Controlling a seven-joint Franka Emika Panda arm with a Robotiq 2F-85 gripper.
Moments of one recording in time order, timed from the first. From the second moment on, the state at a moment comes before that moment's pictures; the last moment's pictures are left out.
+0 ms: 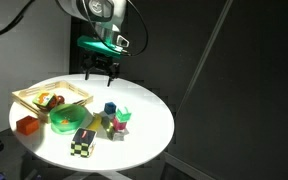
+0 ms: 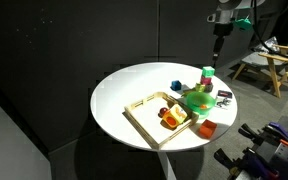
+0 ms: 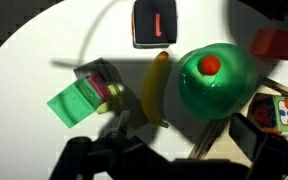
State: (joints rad) arm -0.14 0.11 -0.14 -2.06 0.02 2.10 -0.67
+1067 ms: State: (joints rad) arm -0.14 0.20 -0.13 -2.09 0.02 2.23 -0.67
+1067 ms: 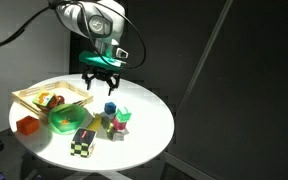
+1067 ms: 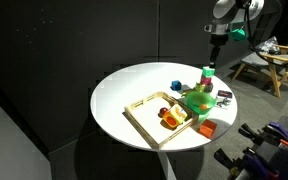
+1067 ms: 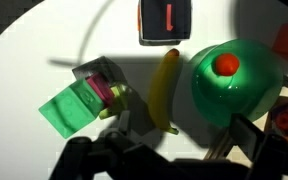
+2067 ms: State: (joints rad) arm -0.16 0.31 -0.13 -2.10 -0.01 2.36 -0.67
